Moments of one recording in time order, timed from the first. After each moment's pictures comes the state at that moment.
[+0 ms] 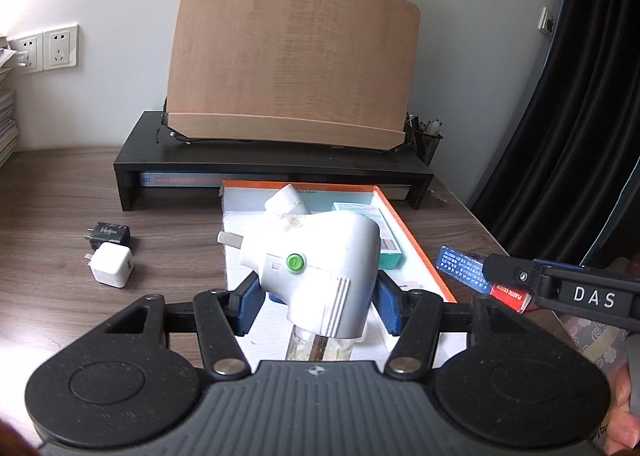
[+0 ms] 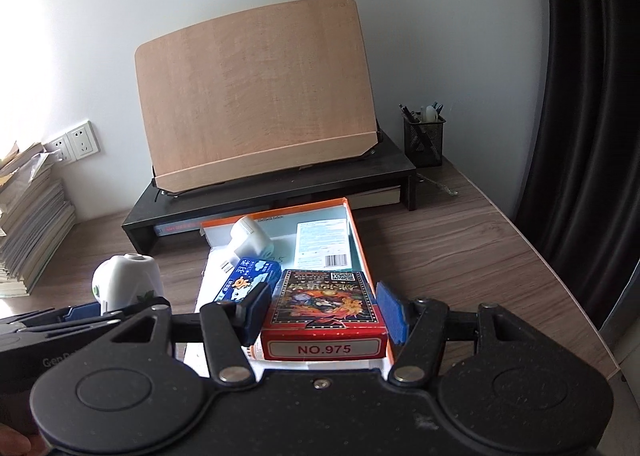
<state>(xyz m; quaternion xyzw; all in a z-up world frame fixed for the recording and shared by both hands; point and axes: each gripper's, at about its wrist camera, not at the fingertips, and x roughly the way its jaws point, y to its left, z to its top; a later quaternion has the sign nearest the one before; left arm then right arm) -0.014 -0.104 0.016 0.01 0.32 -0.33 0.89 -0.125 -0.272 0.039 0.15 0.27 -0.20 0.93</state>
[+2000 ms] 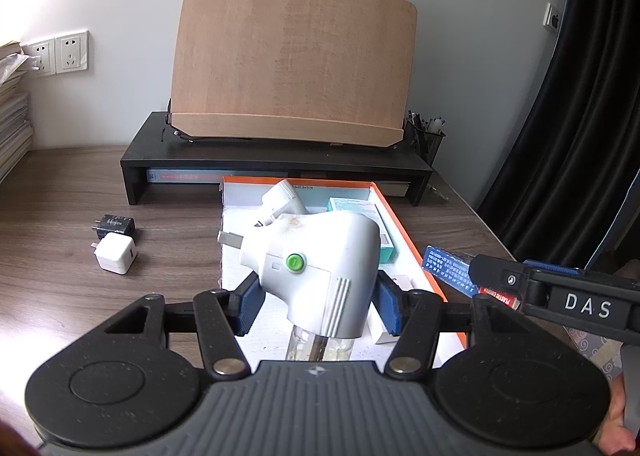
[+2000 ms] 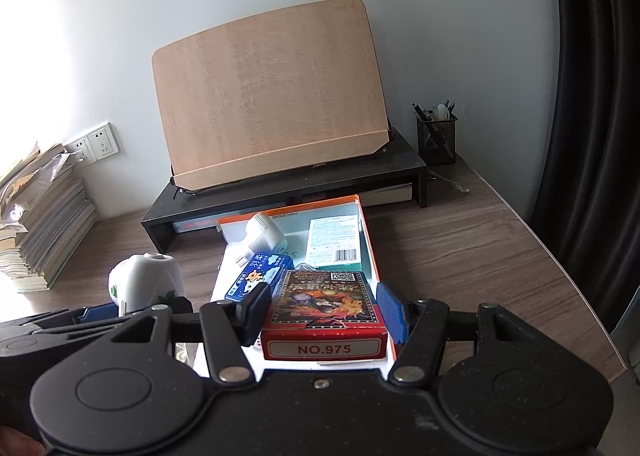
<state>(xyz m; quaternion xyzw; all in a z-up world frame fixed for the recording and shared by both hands) -0.037 -0.112 0.023 0.01 0.32 -0.31 0.90 -0.136 -0.276 0.042 0.15 0.27 -0.16 0.94</state>
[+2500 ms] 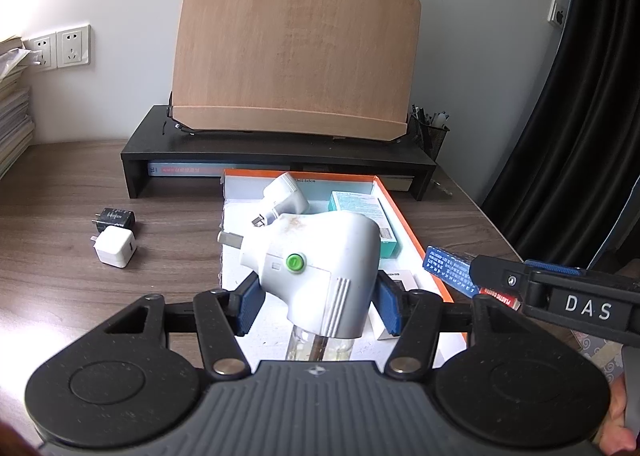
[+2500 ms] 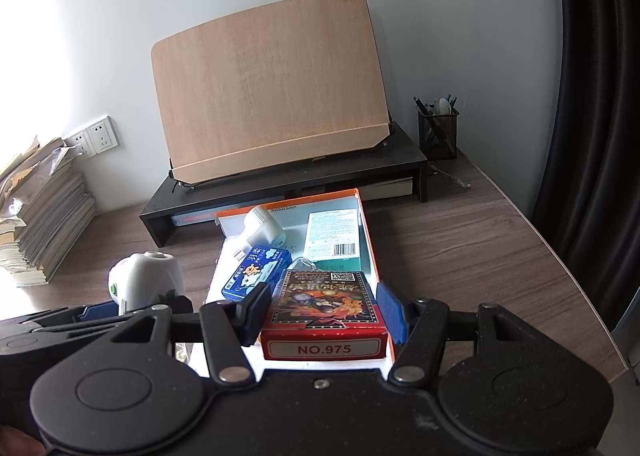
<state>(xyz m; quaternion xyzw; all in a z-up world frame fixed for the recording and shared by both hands) -0.037 -0.115 0.020 0.02 0.32 -0.30 0.90 -0.133 -0.278 0.036 0.15 0.28 -0.16 0.94</state>
